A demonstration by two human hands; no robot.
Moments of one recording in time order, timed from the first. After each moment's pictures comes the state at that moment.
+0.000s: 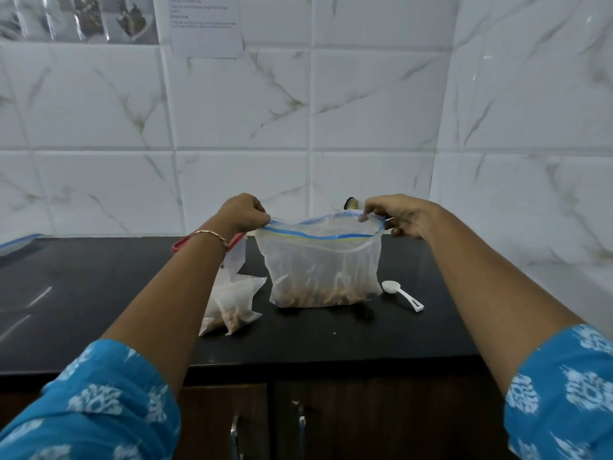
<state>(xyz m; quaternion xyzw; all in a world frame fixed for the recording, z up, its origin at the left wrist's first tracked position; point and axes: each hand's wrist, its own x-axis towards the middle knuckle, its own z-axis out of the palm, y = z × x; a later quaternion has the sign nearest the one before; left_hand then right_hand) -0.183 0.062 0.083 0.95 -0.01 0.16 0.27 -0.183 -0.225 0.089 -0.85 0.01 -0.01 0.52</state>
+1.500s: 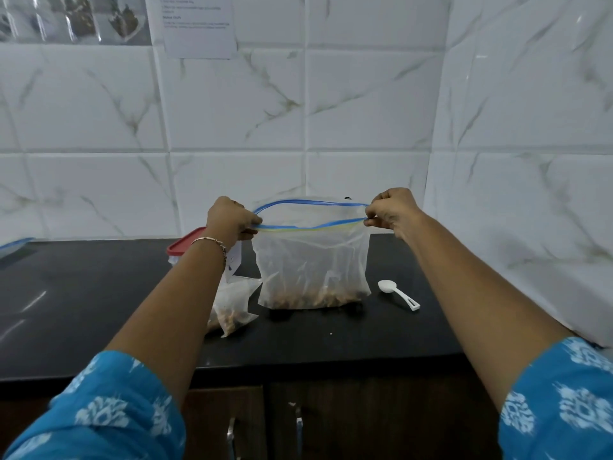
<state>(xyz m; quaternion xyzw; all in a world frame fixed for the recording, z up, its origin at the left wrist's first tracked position) -0.182 0.060 0.074 0.80 0.11 0.18 0.57 -0.173 -0.216 0.080 -0.77 0.06 -0.16 0.61</state>
